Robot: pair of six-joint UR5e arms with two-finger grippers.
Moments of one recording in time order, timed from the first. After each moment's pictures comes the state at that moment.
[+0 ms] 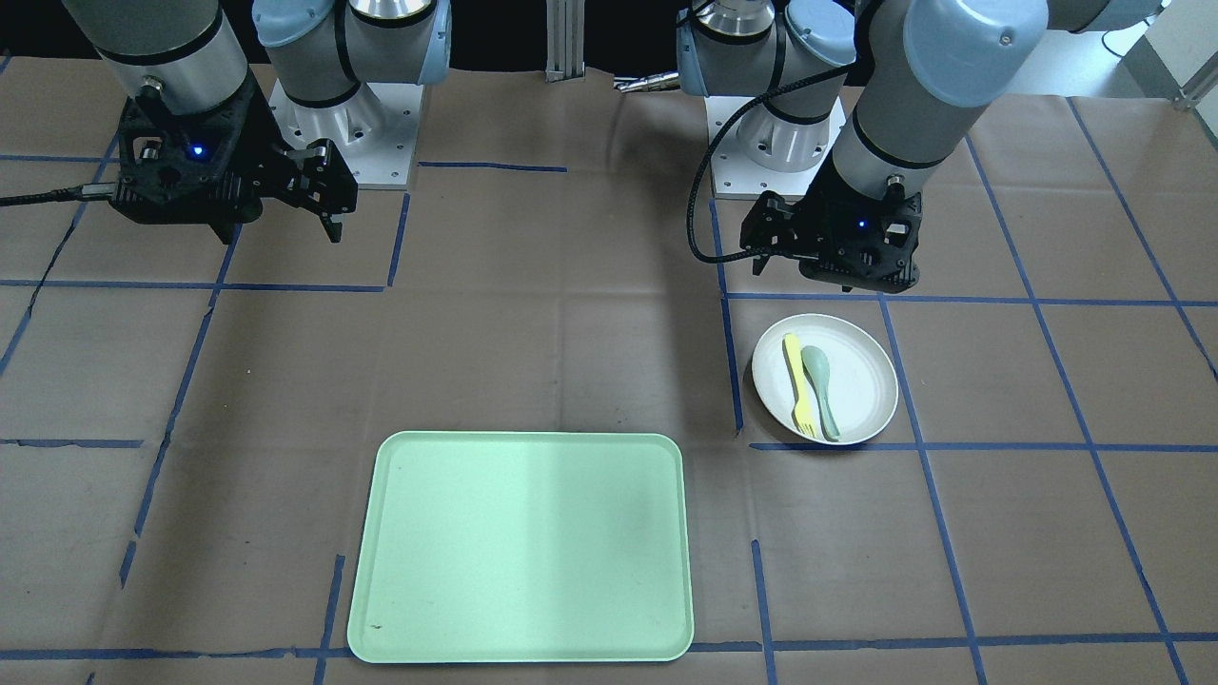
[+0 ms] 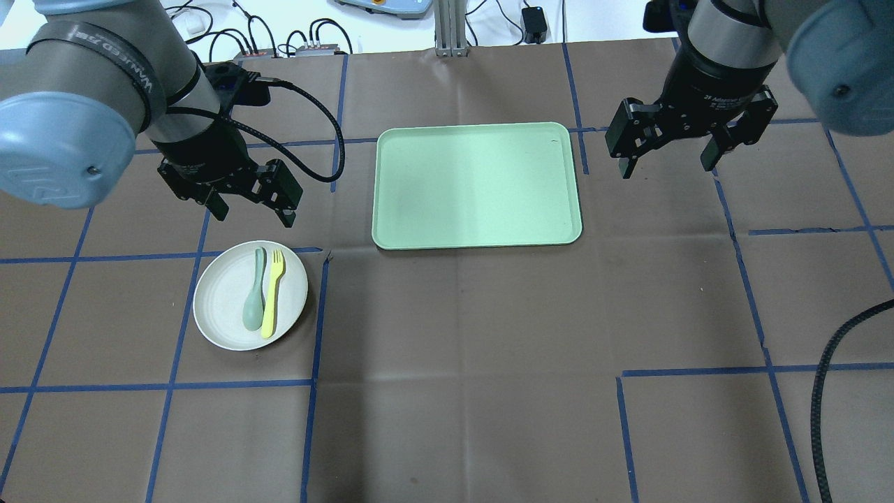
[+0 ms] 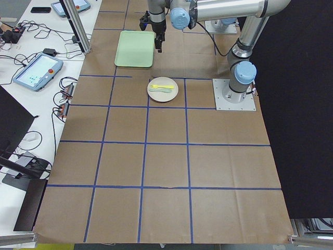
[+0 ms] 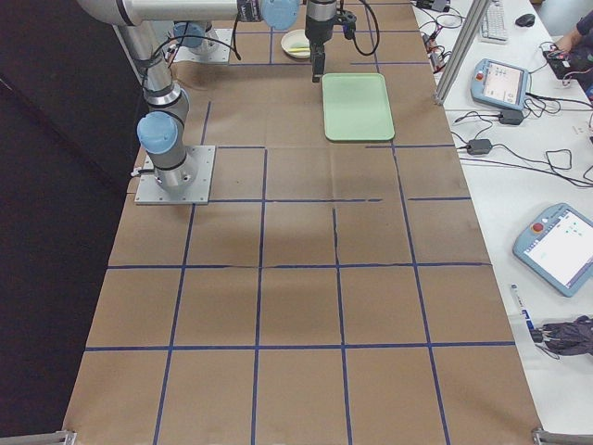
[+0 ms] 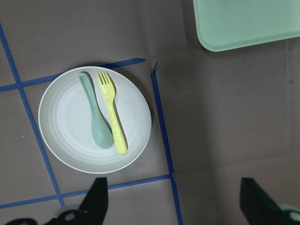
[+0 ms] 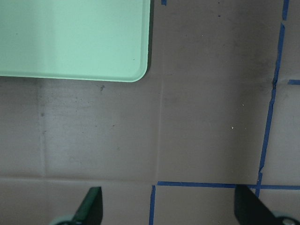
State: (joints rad) left arm -1.53 -1.60 -1.69 -1.53 1.55 0.20; right arm 1.58 -1.57 1.57 -1.53 -1.58 -0.05
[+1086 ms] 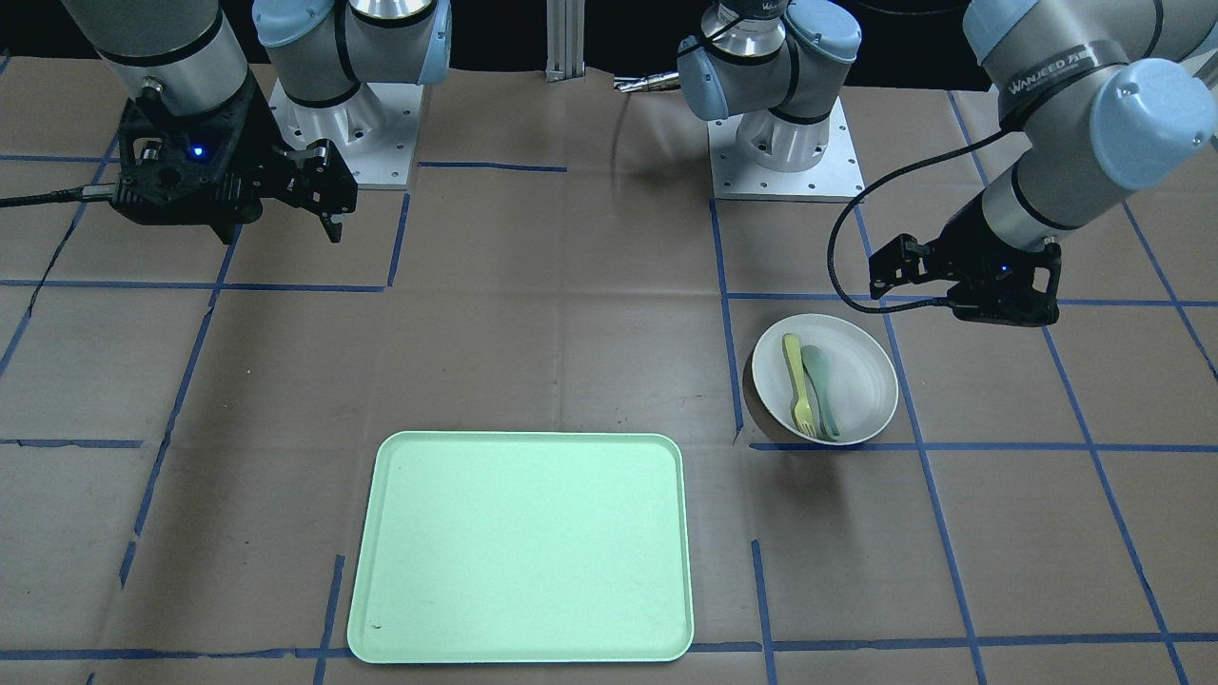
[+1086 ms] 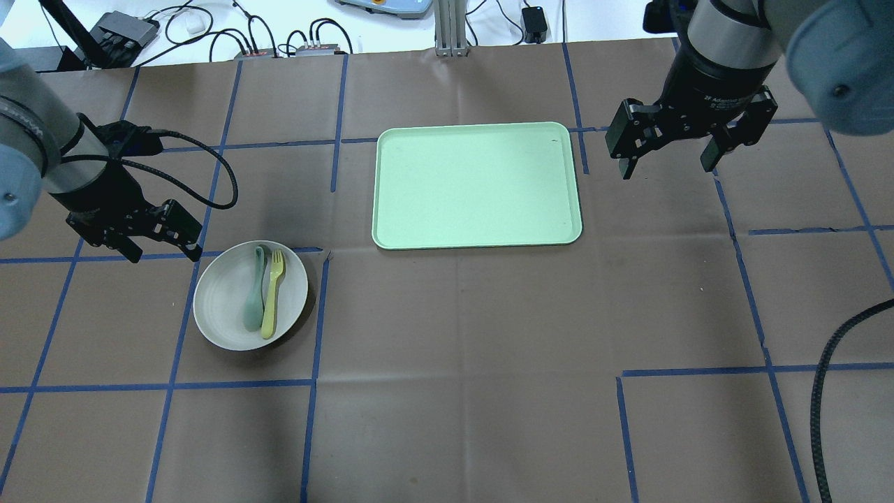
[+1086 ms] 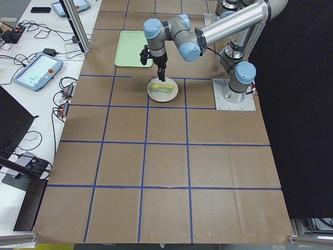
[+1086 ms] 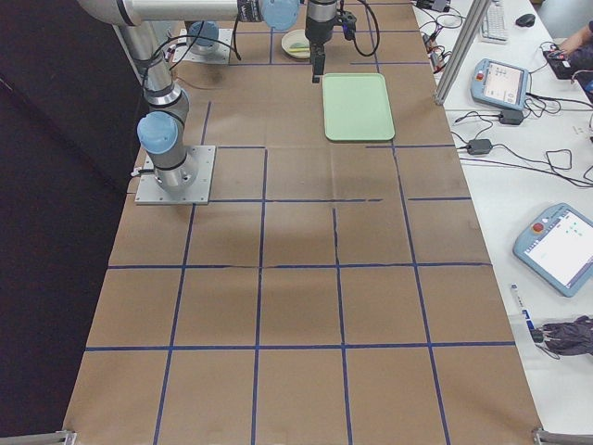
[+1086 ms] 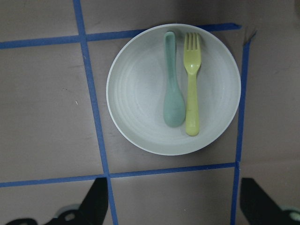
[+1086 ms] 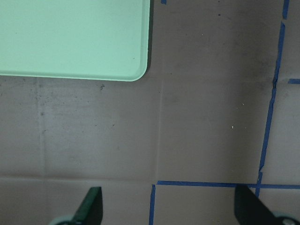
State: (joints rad) left arm -1.21 -1.62 -1.89 -1.37 1.57 0.42; right arm 1.58 -1.57 1.57 -1.53 -1.58 -0.05
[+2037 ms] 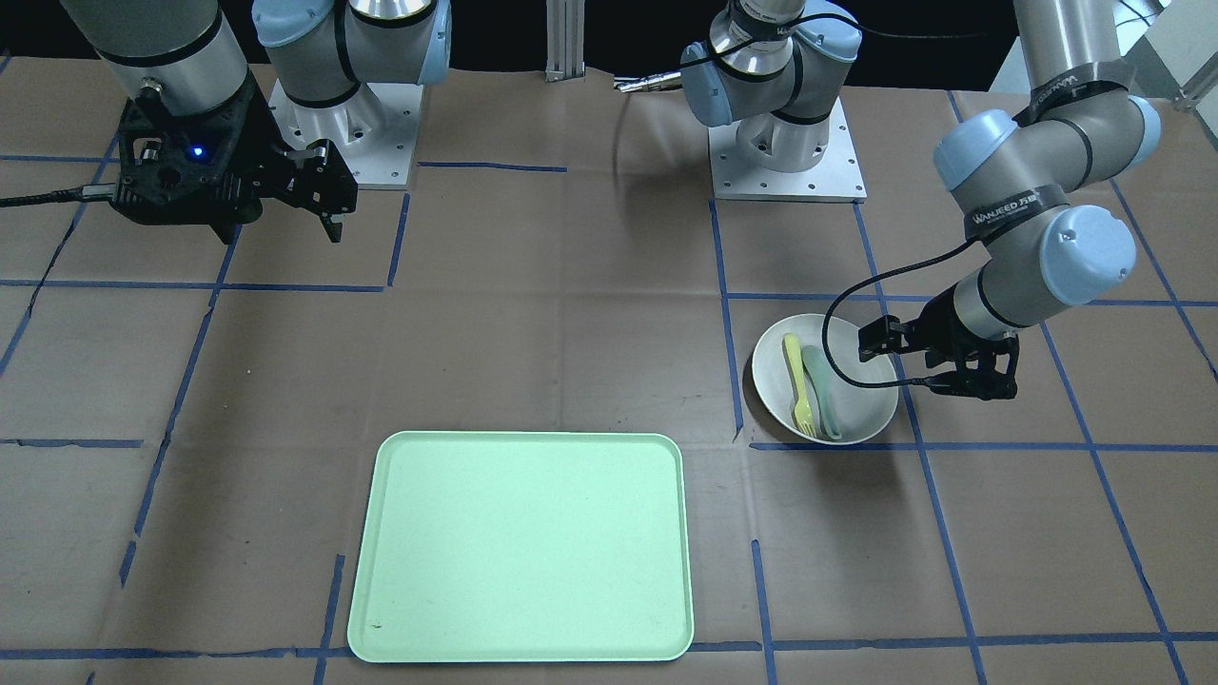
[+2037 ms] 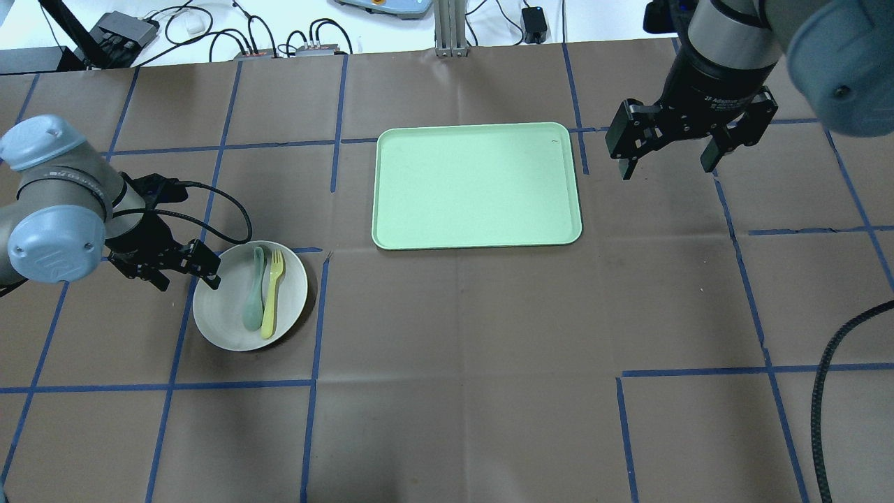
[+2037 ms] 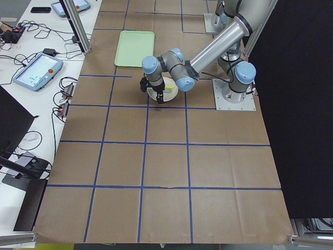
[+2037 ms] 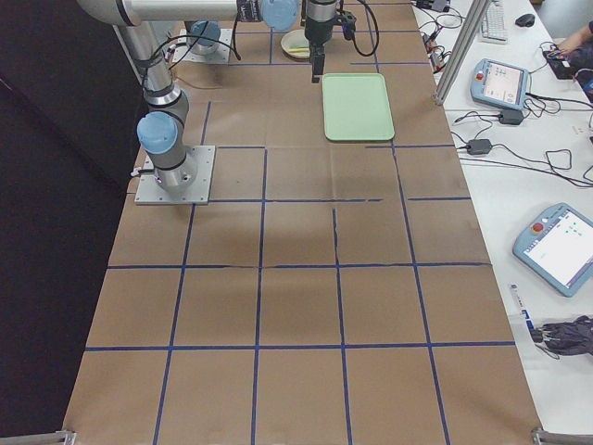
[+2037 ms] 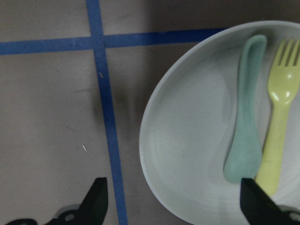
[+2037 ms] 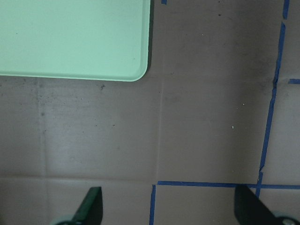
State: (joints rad) left arm -1.11 -1.83 -1.99 -1.13 1.56 0.50; right arm 1.57 -1.57 1.57 -1.53 -1.58 -0.05
